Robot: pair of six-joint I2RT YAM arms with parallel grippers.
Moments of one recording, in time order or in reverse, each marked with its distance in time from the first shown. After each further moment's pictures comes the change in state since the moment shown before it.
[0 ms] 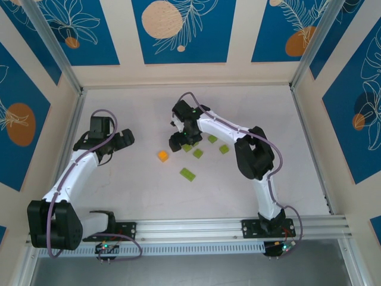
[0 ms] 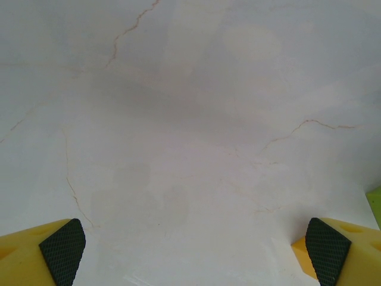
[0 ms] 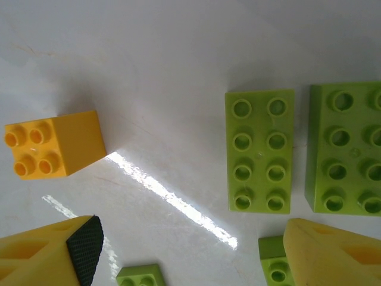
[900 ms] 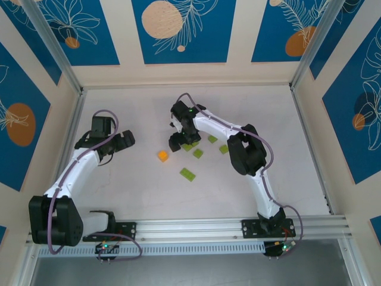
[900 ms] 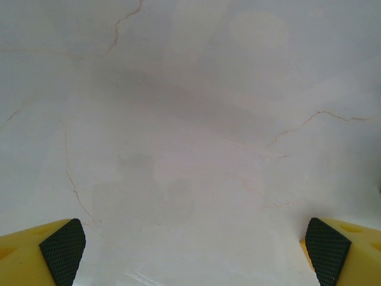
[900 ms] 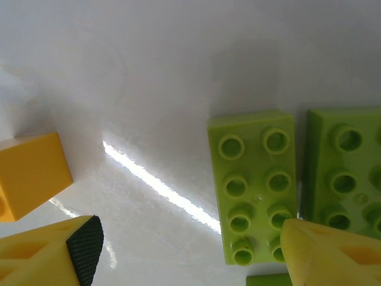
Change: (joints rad) left arm 0.000 0.034 0.000 -0.010 0.000 0.000; right arm -0.024 0.109 0.095 -0.037 0.004 -0.023
